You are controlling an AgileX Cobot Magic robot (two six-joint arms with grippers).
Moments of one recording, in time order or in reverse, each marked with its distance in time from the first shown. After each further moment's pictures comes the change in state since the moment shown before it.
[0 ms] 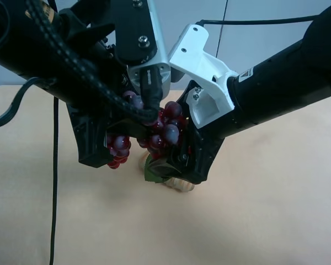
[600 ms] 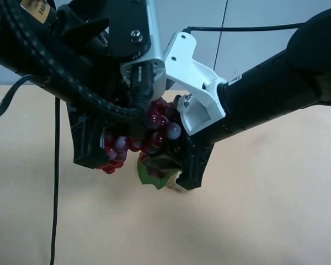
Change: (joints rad) left arm 0.009 -0.006 0.000 -0.083 -0.009 0.103; right arm 0.000 0.045 0.000 0.144 0.010 -0.181
